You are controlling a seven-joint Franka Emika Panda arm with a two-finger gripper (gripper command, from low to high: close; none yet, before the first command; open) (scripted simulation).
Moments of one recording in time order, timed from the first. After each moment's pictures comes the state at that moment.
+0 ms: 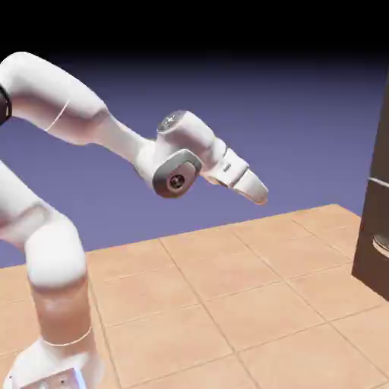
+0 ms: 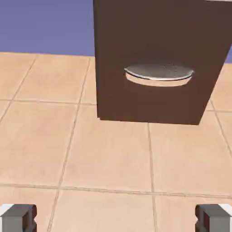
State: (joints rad) arm 0.03 -0.53 -0.04 -2.79 0.05 3.02 0.75
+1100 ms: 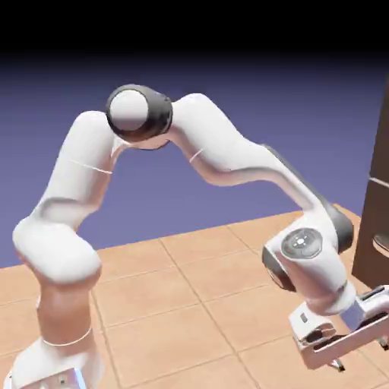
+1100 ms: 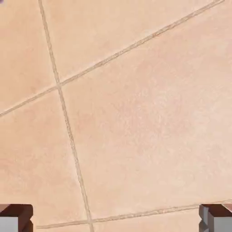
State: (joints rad) arm 0.40 0.59 -1.04 -2.11 1.49 2.68 1.06
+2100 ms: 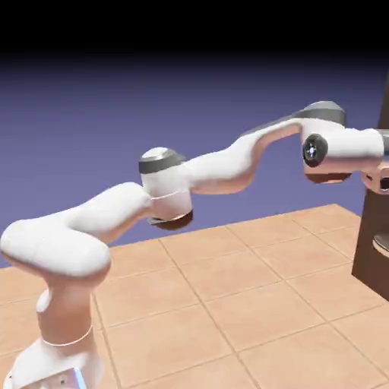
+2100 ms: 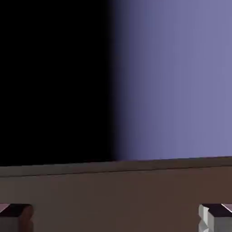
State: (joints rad) arm 0.73 1.61 -1.95 -1.50 2.79 2.36 1.35
